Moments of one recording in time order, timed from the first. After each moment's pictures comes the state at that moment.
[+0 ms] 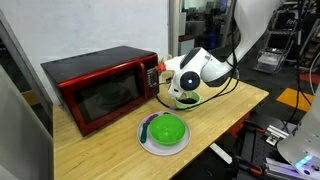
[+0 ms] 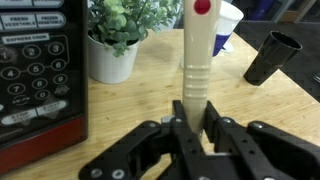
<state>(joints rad) 0.09 0.25 0.13 -2.27 -1.70 2.16 -0.98</state>
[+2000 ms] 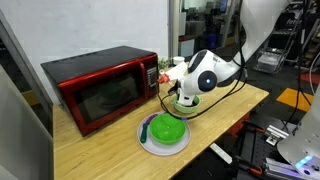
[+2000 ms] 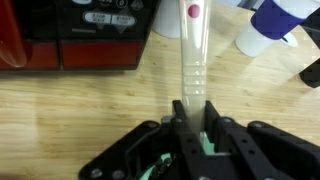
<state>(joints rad) 0.09 0.21 0.11 -2.36 -1.85 2.44 -1.08</state>
